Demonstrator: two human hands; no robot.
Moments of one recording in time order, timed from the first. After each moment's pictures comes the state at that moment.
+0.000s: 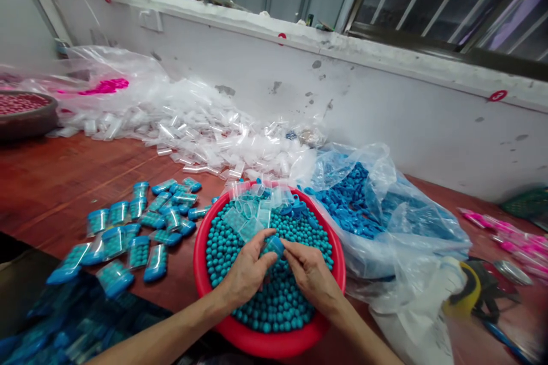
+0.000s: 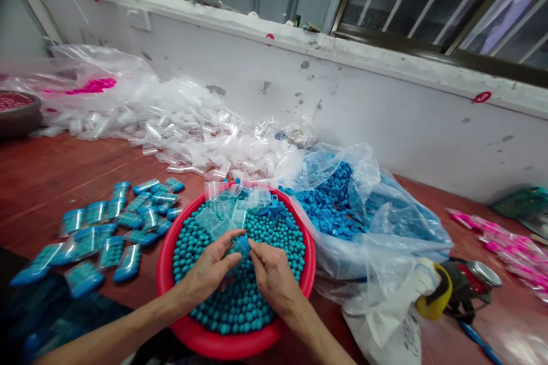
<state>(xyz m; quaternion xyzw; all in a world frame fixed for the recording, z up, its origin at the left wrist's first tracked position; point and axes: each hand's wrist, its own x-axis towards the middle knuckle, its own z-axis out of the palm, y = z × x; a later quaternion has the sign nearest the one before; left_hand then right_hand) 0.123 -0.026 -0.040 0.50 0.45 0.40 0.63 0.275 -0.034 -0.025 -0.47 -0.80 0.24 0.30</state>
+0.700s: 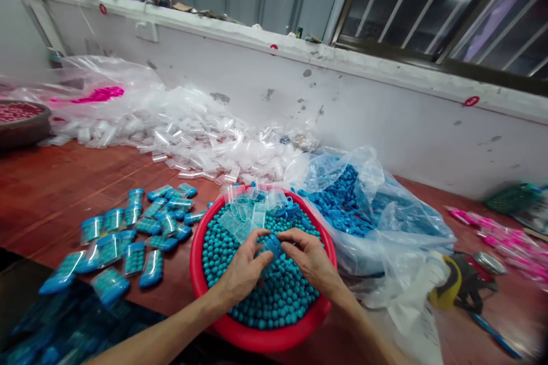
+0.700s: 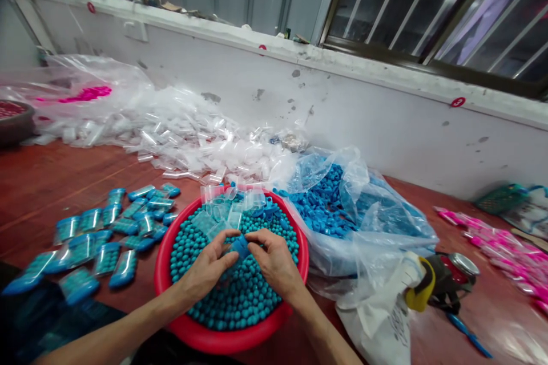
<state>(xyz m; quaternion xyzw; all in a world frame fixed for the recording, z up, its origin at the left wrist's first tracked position) 0.125 -0.030 -0.032 0.54 0.44 0.37 0.62 0.281 -0.021 -0.011 -0.50 -0.70 0.35 0.38</state>
